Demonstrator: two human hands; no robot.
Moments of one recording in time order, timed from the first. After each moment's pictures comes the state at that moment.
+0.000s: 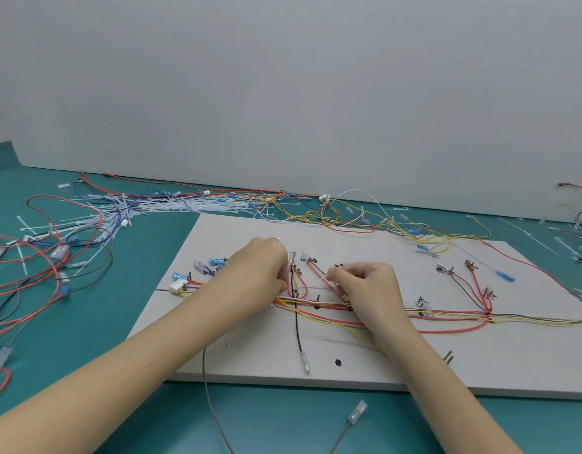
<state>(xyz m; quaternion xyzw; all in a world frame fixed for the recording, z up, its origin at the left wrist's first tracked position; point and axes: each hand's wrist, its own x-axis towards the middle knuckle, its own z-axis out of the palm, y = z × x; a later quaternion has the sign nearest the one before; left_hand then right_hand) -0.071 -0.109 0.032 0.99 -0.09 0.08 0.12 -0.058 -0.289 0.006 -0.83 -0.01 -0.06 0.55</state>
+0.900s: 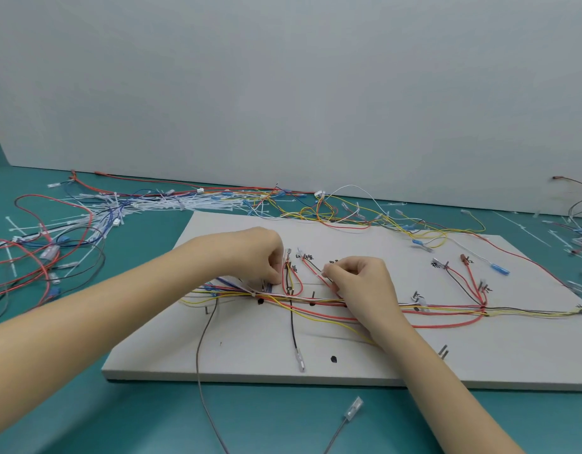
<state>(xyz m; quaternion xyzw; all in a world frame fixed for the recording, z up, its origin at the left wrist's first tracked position) -0.041 -0.097 0.055 0.98 -0.15 -0.10 0.09 -0.053 -0.291 0.003 -0.86 -0.02 -0.07 0.50</state>
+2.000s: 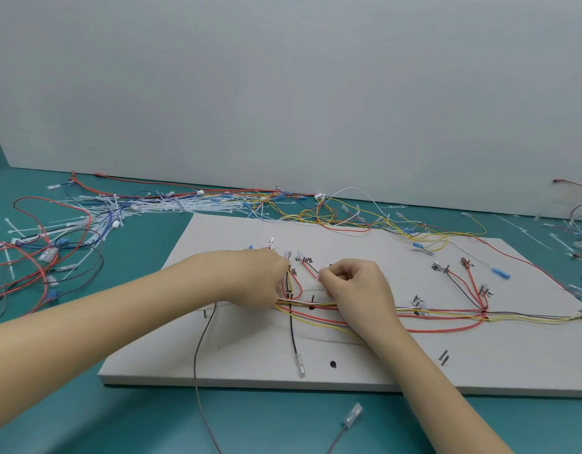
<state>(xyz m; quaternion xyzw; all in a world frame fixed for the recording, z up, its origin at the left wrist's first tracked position) -0.069 -0.112 0.058 0.98 -0.16 -0.14 -0.01 -0.060 -0.286 0.007 -0.89 -0.04 -0.09 0.44</state>
